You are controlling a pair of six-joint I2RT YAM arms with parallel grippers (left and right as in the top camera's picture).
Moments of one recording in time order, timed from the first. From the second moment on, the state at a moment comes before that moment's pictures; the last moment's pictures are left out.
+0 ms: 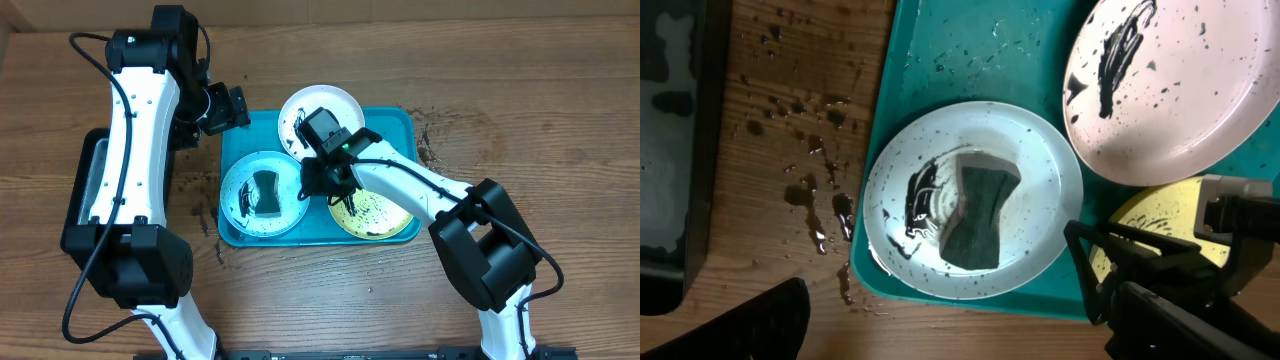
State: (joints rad) left arm -0.02 1.95 2.00 -1.52 0.13 -0.34; right arm 0.69 2.10 1.51 -0.67 -0.19 0.68
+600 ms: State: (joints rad) left arm -0.02 1.95 2.00 -1.54 0.13 -0.32; right arm 0.74 2.11 1.50 -0.64 -0.17 0.71
